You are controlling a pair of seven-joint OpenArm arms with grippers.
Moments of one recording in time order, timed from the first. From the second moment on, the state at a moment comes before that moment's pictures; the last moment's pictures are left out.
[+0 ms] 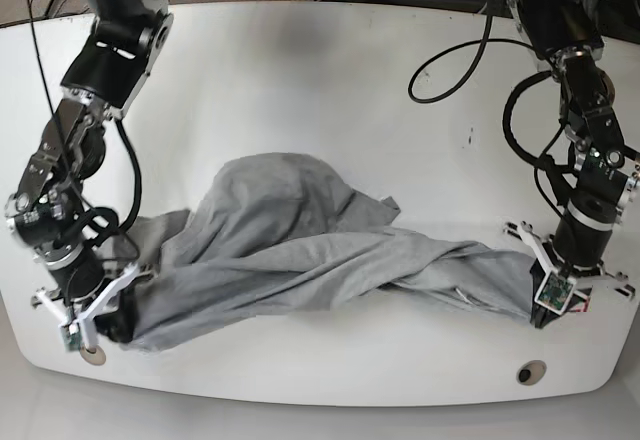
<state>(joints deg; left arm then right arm) -13.5 -15.6 -15.4 112.7 3.9 -39.2 37.5 23.8 16.2 20.8 99.8 19.7 33.1 -56.5</state>
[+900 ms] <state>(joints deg) -29.9 -12.7 -20.4 113.4 3.0 -41.2 41.2 45.6 24.5 19.9 93.4 21.3 32.6 -54.6</state>
